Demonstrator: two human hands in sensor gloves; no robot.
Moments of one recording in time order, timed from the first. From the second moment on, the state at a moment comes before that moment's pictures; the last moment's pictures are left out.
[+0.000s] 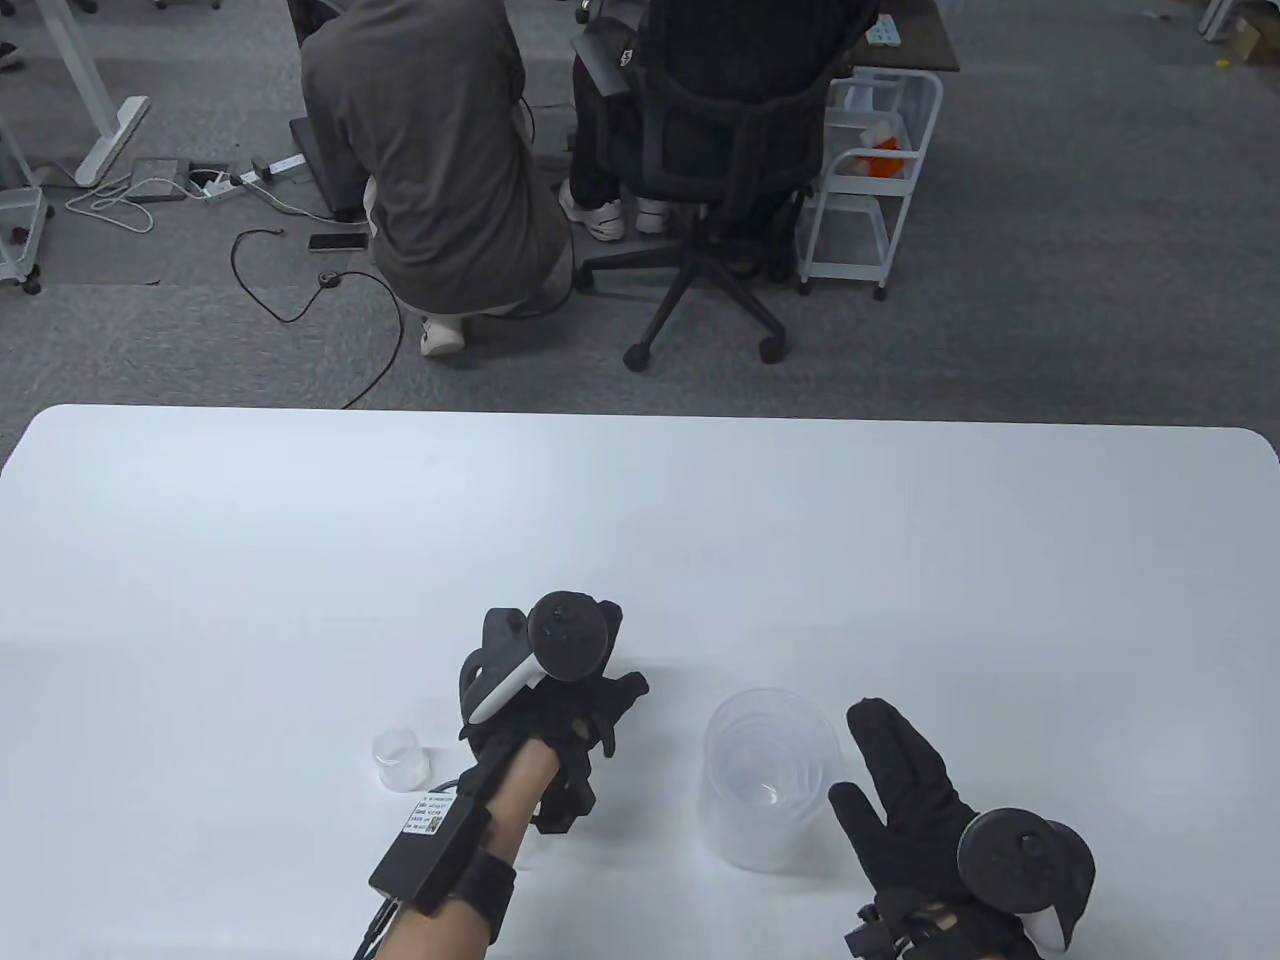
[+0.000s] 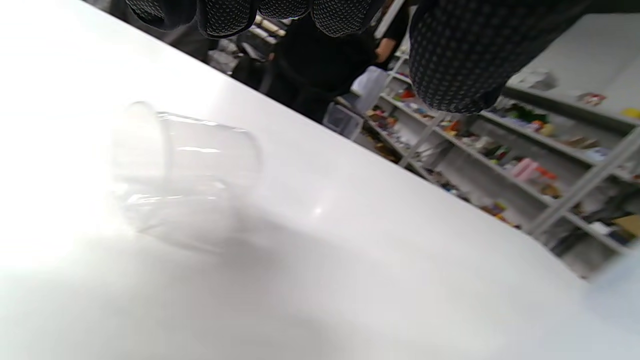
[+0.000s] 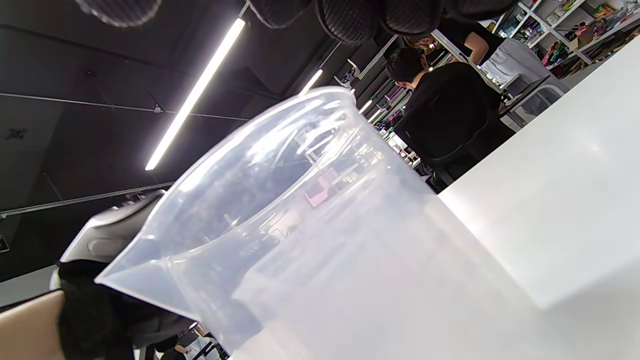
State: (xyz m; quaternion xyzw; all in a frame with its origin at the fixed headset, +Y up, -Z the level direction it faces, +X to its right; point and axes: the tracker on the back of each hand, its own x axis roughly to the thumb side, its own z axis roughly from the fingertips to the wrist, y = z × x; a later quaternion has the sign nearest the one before) left_hand -0.111 -0.695 -0.372 -0.13 -0.09 0.21 0.96; right_hand 0.228 -0.694 -0.240 0.15 -0.13 0.89 0.42
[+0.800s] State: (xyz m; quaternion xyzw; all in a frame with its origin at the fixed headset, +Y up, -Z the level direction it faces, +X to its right) left_hand -0.132 -0.758 -0.407 -0.21 0.04 0.16 0.96; right_hand 0.227 -0.695 -0.240 0.15 -0.13 0.89 0.41
